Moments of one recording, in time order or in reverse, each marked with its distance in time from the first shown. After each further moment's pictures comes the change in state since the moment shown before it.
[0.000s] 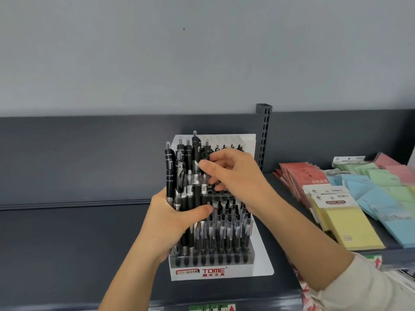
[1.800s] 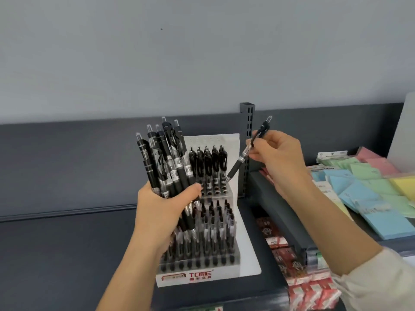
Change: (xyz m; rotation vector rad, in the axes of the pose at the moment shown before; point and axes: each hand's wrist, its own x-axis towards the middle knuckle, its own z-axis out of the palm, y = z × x) left_hand 0.014 0.015 0.032 -0.162 0.181 -0.016; right_hand 0.018 0.026 -0.084 0.212 0.457 -0.020
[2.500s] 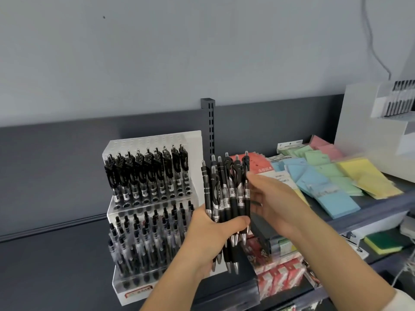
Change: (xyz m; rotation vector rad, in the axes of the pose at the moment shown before) left_hand -0.025 -0.052 0.099 0.026 -0.516 -0.279; right_hand -0.053 0.021 -0.065 0.127 -0.135 0.506
